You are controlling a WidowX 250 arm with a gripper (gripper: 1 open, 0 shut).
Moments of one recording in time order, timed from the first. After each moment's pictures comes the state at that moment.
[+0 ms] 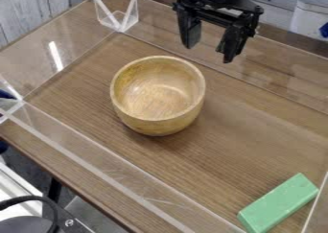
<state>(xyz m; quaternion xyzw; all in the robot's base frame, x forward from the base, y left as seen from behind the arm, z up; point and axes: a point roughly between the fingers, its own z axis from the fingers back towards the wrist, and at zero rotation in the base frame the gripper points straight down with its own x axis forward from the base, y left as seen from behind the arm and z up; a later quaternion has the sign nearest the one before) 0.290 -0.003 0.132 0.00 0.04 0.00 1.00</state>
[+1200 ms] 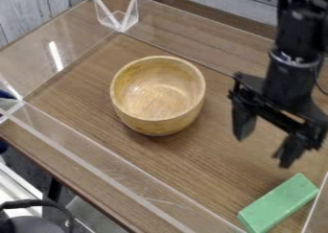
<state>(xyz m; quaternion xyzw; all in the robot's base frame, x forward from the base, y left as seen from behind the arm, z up) 0.227 -0.121 0.086 -0.02 0.07 -0.13 0.99</state>
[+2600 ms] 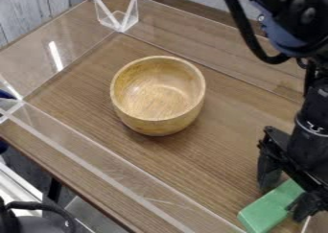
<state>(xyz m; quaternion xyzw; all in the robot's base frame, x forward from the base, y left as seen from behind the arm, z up) 0.226 -0.151 0.028 -0.04 0.09 -0.23 0.97</state>
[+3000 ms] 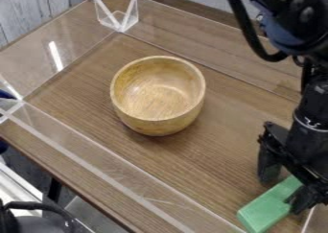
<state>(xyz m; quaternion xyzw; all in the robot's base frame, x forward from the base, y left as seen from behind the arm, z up) 0.234 -0.153 0.024 -0.04 0.08 -0.24 0.97</state>
